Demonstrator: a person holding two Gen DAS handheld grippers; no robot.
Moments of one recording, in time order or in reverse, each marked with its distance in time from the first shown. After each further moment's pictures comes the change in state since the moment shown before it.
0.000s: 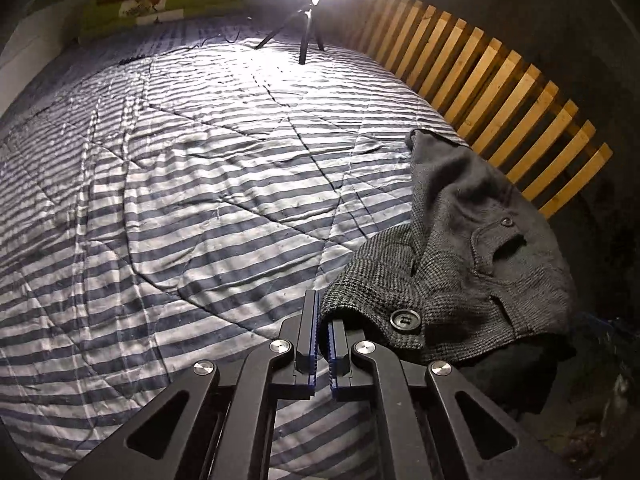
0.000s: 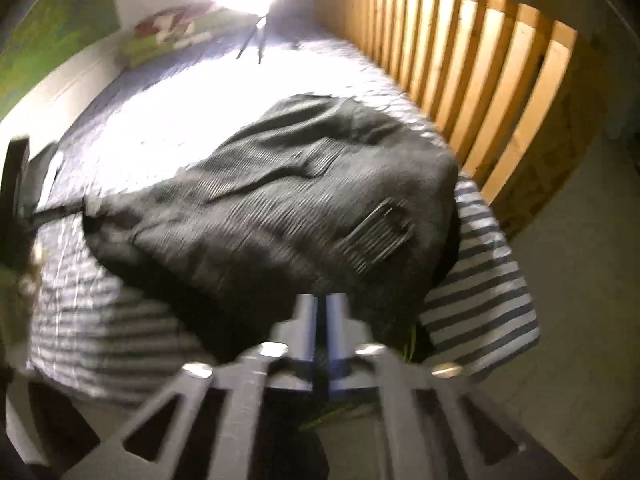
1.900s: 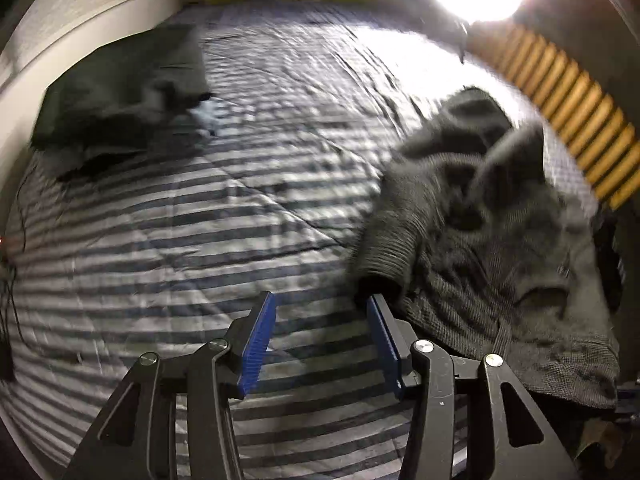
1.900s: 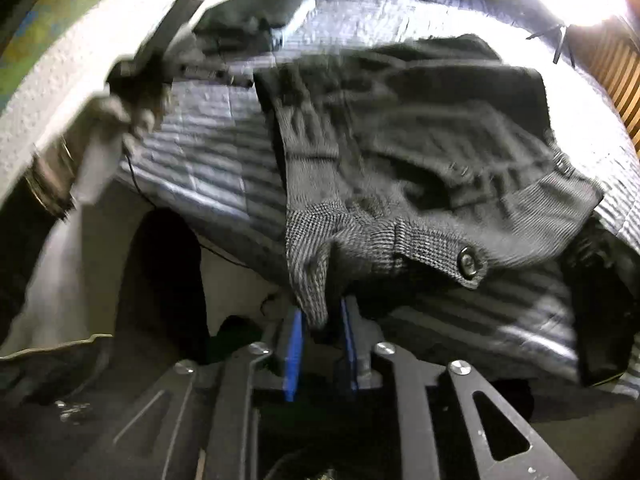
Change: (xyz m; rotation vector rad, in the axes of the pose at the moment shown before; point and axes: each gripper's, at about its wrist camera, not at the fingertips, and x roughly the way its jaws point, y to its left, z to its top) left arm -0.187 0.238 -0.129 -0.185 0.013 0.244; right arm -0.052 0.285 -0.088 -0.528 0.188 0.408
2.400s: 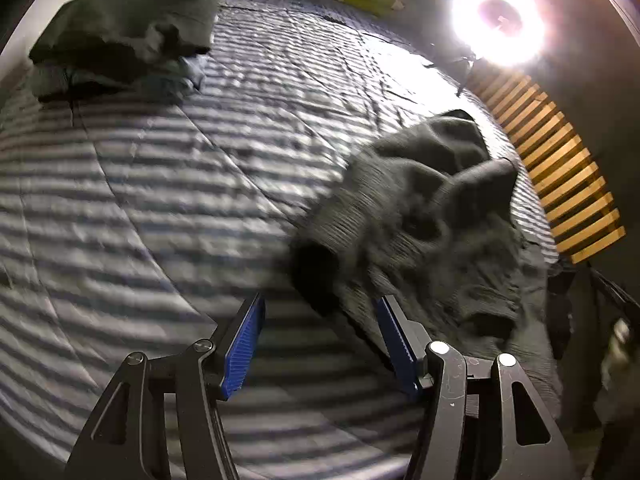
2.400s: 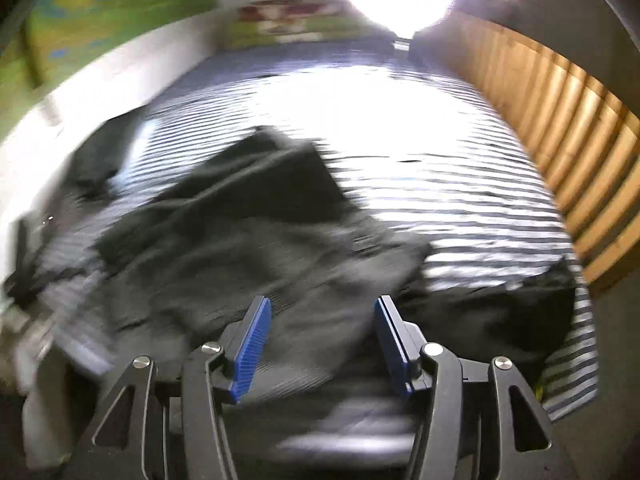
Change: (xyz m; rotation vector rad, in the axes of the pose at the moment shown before) left arm 0.020 -0.018 -0.026 -0.199 0.013 -0.177; right arm -0.041 -0.179 0.055 0.329 -0.244 -0.297
